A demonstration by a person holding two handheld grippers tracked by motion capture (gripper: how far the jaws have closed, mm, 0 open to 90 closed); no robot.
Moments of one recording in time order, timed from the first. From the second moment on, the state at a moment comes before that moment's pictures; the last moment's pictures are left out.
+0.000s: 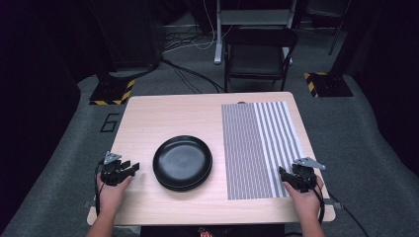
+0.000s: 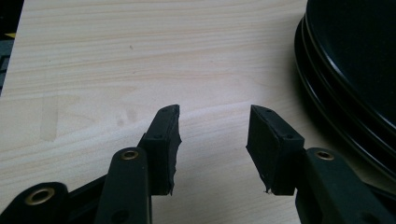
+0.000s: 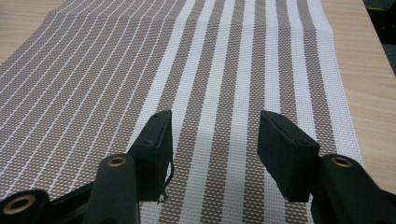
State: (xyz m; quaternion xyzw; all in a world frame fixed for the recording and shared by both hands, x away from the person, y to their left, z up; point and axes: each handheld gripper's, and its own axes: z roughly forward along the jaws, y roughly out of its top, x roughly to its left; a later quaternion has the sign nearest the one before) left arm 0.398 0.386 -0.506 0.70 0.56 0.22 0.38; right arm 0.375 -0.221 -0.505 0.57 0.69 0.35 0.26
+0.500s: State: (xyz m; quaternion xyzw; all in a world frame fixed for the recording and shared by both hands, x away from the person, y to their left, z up) left arm 0.391 0.384 -0.497 0.70 0.56 0.21 0.39; right arm 0.372 -0.199 -0.491 0.55 0.71 0.36 0.25
